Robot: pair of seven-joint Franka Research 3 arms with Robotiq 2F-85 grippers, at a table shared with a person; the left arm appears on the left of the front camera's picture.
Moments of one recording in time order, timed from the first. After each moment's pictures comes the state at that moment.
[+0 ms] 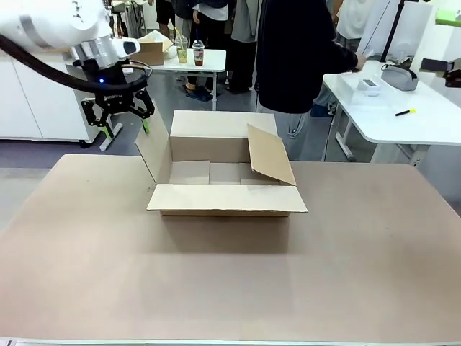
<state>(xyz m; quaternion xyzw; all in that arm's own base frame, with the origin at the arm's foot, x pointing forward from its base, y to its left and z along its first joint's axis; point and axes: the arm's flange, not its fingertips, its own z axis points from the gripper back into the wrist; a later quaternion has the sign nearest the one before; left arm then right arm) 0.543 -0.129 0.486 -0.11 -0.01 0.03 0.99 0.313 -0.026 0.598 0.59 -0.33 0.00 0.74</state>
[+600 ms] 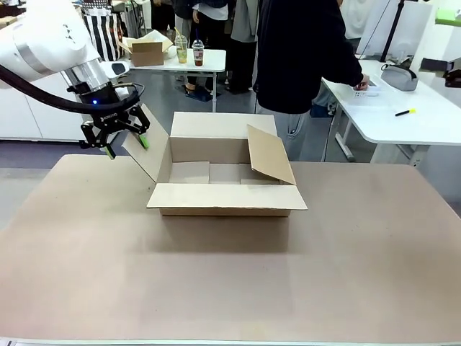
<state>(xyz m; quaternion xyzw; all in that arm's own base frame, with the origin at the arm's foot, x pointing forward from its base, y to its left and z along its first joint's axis) 0.551 -0.103 0.441 -0.17 0.03 0.04 0.98 0.313 -0.026 0.598 0.59 -0.33 0.00 0.74</state>
